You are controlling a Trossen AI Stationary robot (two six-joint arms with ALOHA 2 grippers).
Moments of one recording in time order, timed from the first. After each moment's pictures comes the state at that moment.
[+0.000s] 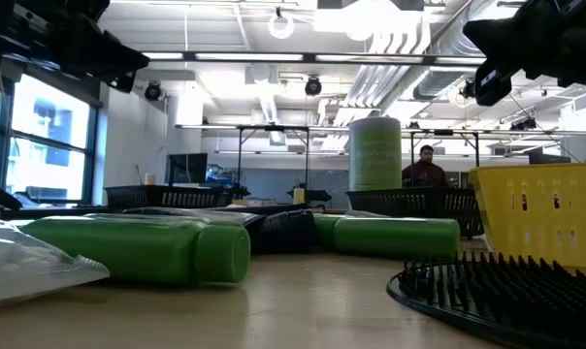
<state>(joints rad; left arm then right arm) 0.00 0.40 0.27 0.00 0.09 0.07 0.00 0.39 0.01 0.64 -0.06 0.24</state>
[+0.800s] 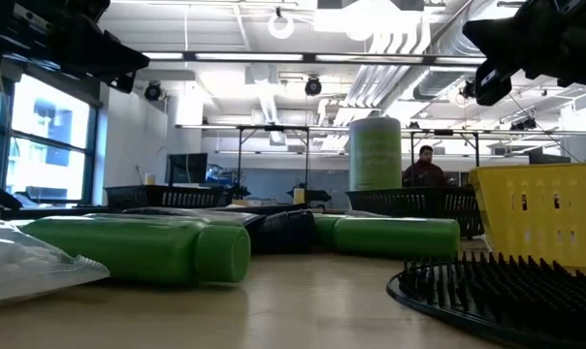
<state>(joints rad) 0.00 0.40 0.27 0.00 0.09 0.07 0.00 0.39 0.01 0.64 -0.06 0.24</state>
